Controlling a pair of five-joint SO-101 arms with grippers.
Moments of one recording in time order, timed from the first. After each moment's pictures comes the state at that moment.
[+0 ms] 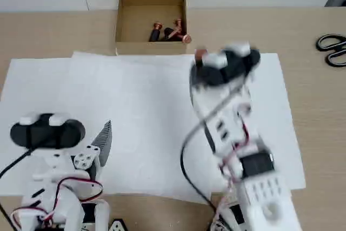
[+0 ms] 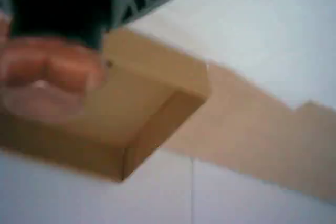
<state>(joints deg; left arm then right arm) -6.2 -98.2 54.2 80.7 2.2 -20.4 -50.3 44.9 22.9 0.0</state>
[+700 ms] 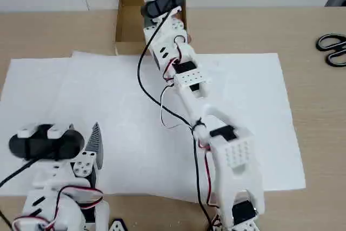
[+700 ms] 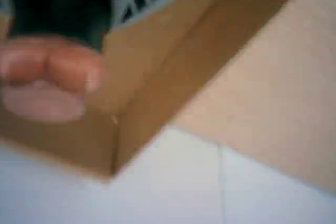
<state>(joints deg) -6.5 -103.2 56.6 82.0 2.2 -24.3 44.6 -22.4 -3.8 0.1</state>
